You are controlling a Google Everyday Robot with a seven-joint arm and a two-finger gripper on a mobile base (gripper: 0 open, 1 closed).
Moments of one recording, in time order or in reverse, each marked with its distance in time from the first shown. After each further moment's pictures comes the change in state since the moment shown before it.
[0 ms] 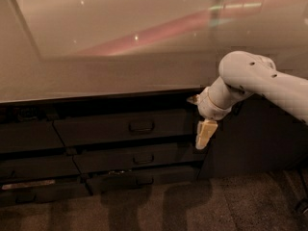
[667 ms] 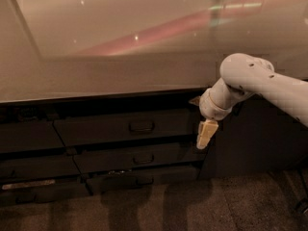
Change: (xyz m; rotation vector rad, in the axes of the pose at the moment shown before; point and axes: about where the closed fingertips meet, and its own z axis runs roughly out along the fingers) arm 0.016 -0.007 0.015 -0.022 -0.008 0.041
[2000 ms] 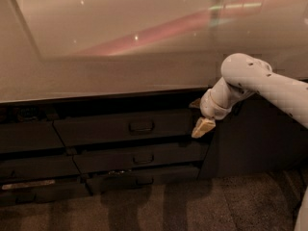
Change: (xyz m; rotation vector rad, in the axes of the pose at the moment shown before) arm 0.010 -0.002 0.013 -0.066 -0.034 0.040
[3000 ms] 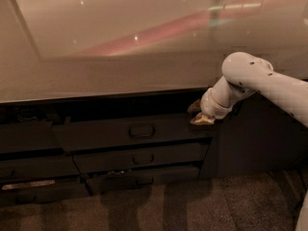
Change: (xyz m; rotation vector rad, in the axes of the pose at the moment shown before) arm 0.000 0.000 0.000 0.000 0.000 0.000
